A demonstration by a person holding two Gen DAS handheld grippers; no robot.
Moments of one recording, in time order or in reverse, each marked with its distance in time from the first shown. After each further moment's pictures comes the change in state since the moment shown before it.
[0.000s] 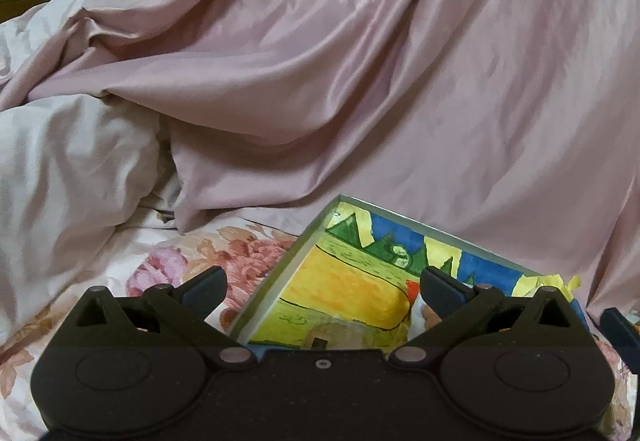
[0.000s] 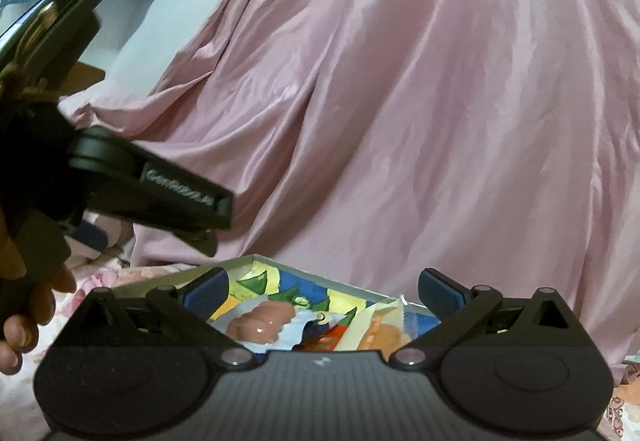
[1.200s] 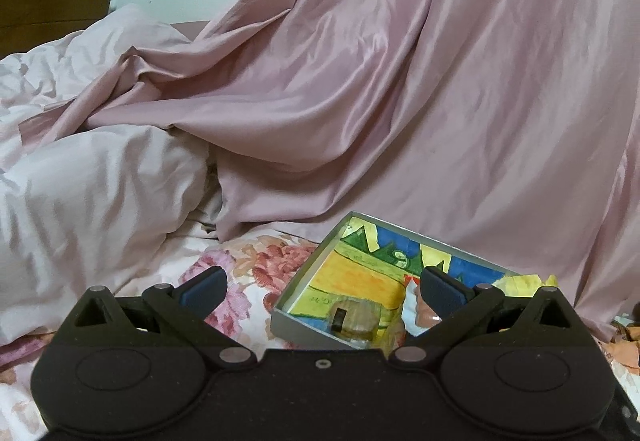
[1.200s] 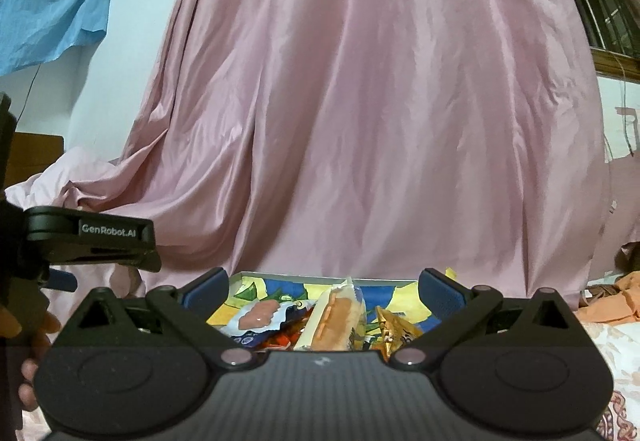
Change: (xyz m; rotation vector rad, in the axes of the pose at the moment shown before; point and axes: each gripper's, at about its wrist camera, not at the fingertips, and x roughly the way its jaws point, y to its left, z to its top) left arm -0.096 0.013 -0.013 0.007 -0.079 0.019; right arm -0.106 -0.028 0.020 0.247 0.014 -0.093
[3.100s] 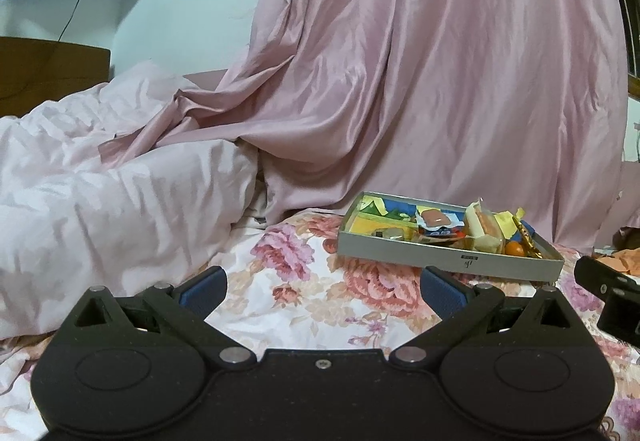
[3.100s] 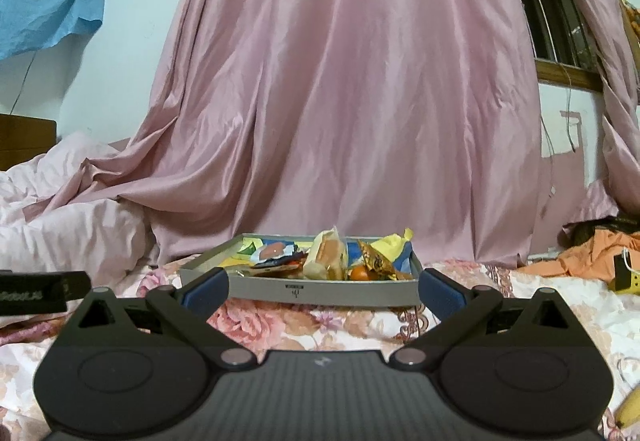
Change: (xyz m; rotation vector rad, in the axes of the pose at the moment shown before) left arm -0.162 0.088 -0.100 0.163 -0.129 -0.059; right arm -0.139 0.047 -0.035 -0.013 0.033 -0.114
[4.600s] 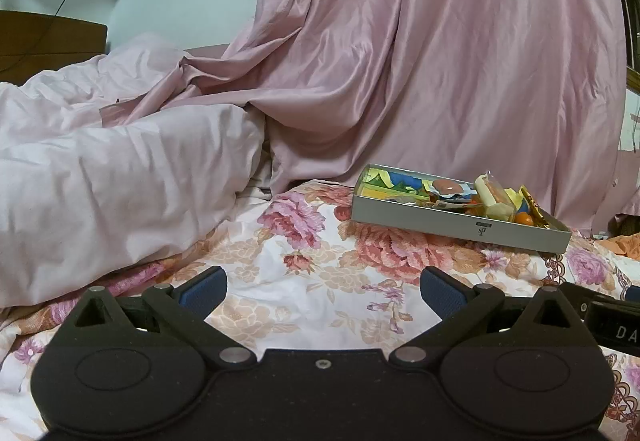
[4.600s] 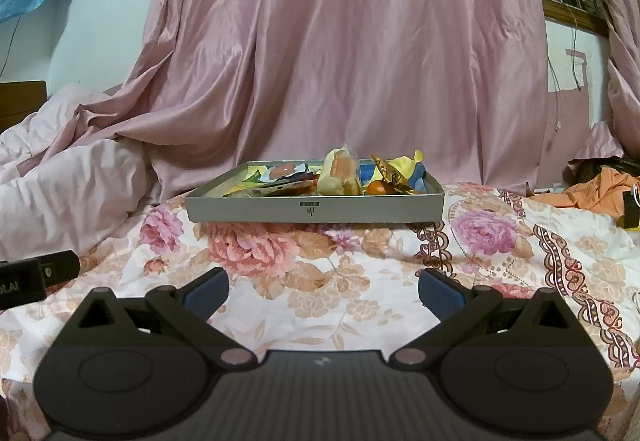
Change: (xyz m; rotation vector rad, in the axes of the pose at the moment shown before) left arm 0.011 0.035 -0.029 -0.012 0.045 -0.042; right arm 0.013 0.024 -0.033 0.029 0.204 -0.013
